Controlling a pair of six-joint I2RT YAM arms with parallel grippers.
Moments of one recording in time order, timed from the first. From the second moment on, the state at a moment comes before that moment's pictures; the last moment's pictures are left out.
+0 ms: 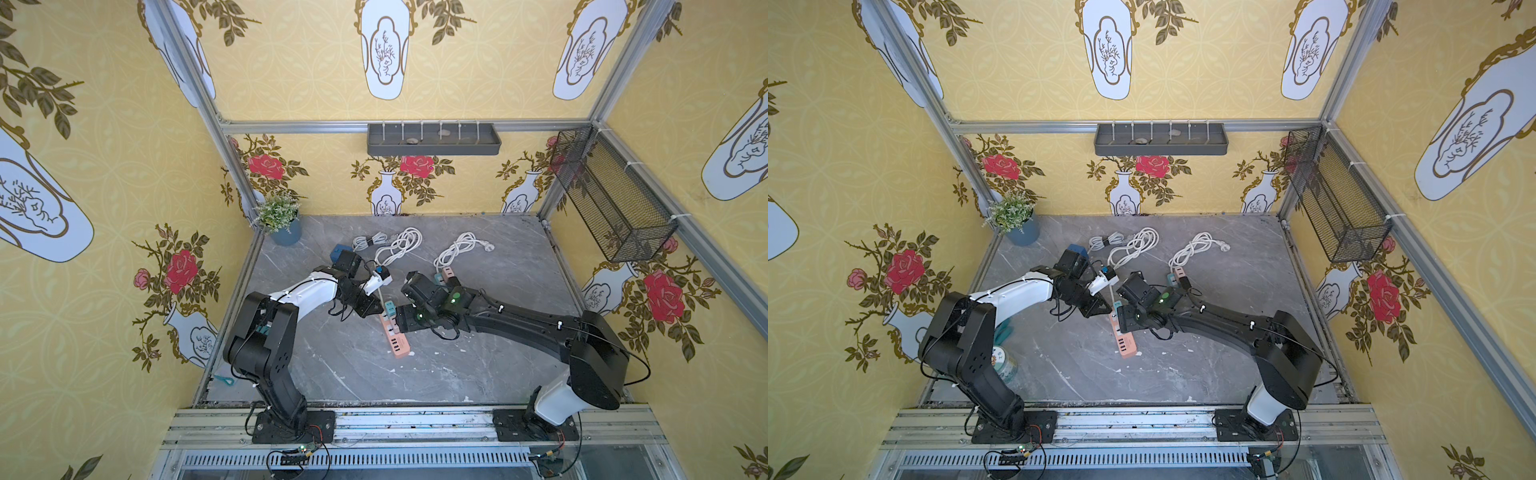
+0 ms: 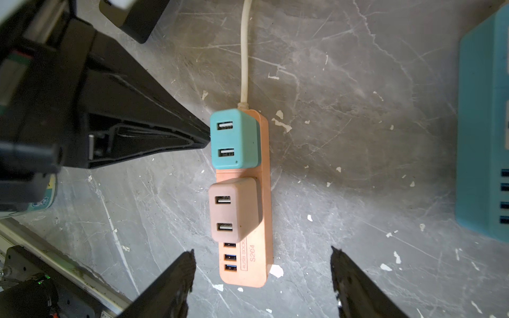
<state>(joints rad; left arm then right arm) -0.40 1.72 1.06 -0.61 0.59 0.39 1.04 1.61 1.16 -0.60 0.07 0.64</state>
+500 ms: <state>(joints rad) -0.42 1.81 1.11 -0.68 0.57 0.37 1.08 1.71 1.25 -0.61 0.10 0.61</state>
